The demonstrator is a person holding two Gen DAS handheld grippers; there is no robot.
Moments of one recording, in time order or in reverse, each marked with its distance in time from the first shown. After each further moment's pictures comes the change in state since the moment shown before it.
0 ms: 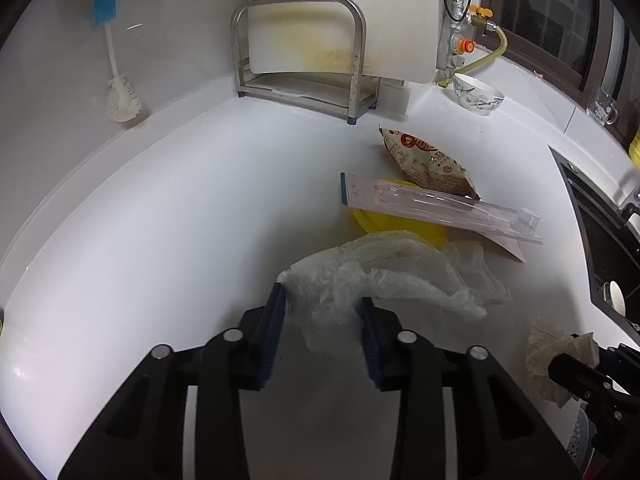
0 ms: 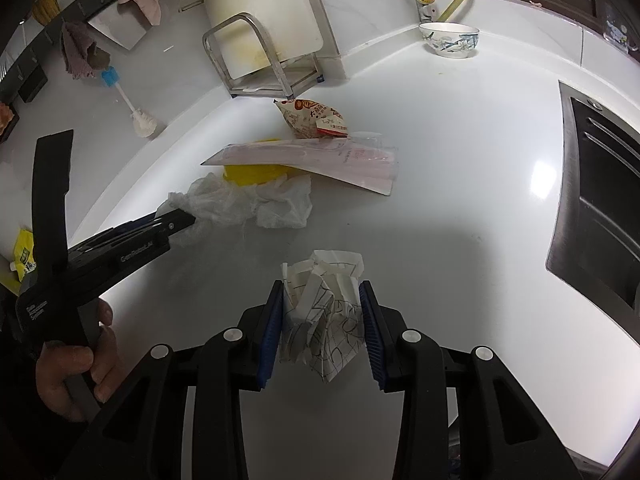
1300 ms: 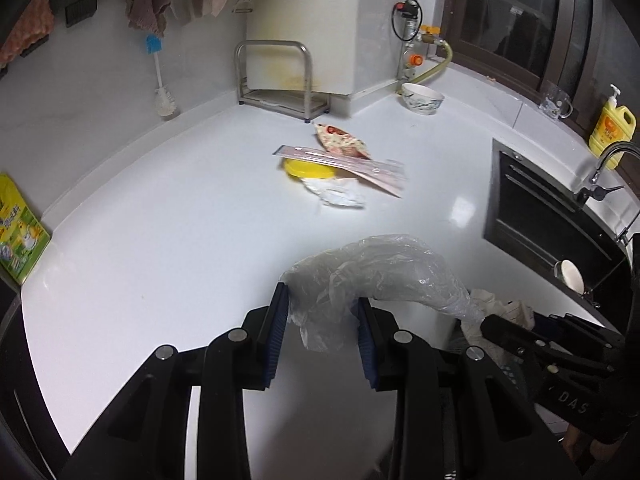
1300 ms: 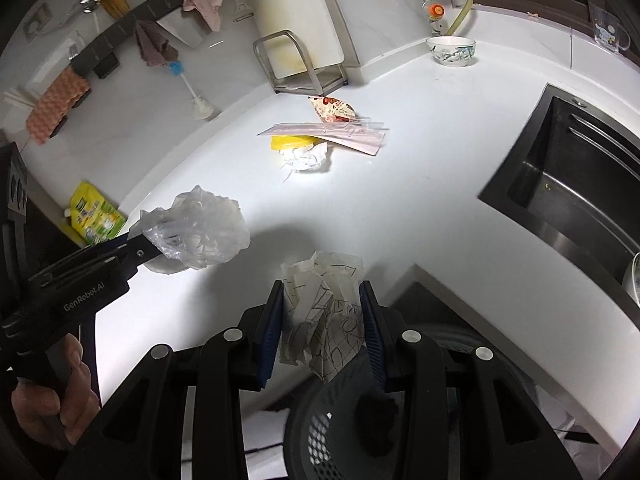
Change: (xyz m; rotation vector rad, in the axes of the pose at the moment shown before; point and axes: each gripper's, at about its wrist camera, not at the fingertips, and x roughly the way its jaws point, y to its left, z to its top) left arm -0.160 -0.091 -0.087 -0.043 -0.027 0.015; right arm -0.117 -0.030 -0.077 -0.079 0.005 0.112
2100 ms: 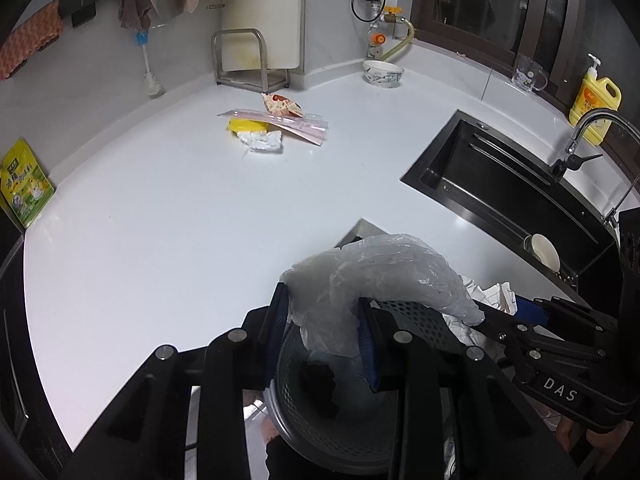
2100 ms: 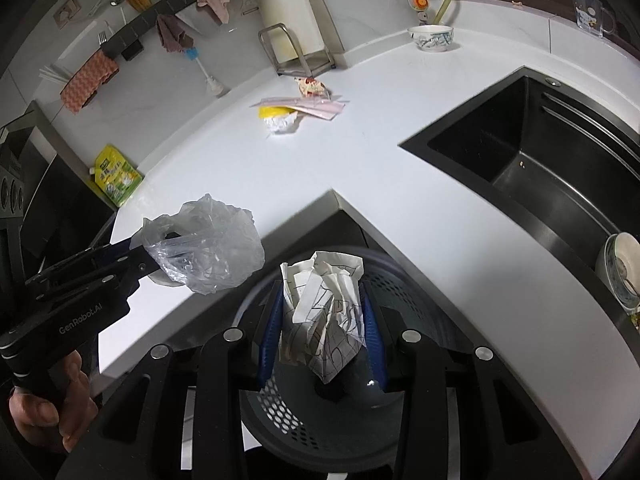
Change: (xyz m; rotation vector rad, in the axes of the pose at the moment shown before) left arm -0.042 -0.123 -0.074 -0.035 0.048 0.034; right arm -0.074 -0.084 -0.062 -0.062 0.063 0.058
